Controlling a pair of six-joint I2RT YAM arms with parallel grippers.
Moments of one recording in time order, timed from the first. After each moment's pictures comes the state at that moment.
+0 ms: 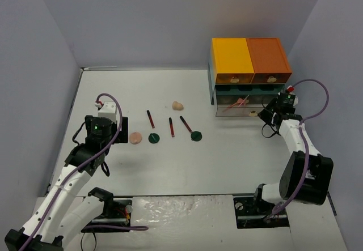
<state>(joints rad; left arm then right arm) -0.35 0.76 0.75 -0.56 -0.37 -0.09 -0.22 1.36 0.85 -0.27 -0.09 0.57</state>
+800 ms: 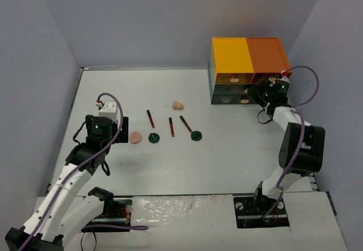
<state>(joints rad) -0.35 0.77 0.75 -0.56 -0.37 -0.09 -0.19 1.67 0.98 0.18 -0.26 0.64</state>
